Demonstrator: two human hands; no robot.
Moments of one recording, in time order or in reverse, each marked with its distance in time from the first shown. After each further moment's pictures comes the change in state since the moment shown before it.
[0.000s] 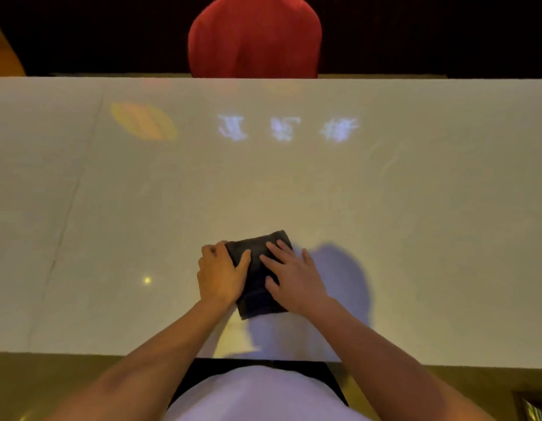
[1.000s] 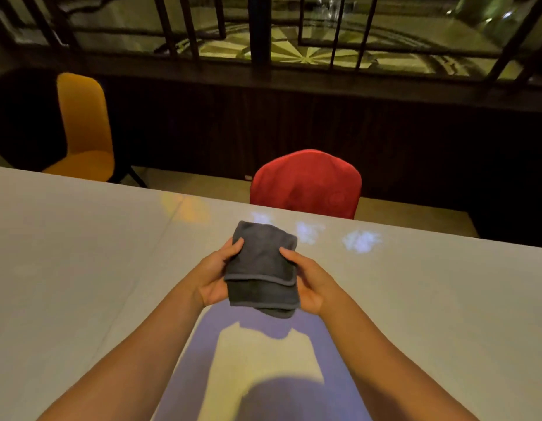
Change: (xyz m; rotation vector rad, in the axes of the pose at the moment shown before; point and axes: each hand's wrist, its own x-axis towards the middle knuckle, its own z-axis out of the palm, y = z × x) left_hand 0.154 0.064 -0.214 -1.630 -0.717 -0.005; right_hand 0.162 -0.087 -0.210 1.823 -0.356 0.172
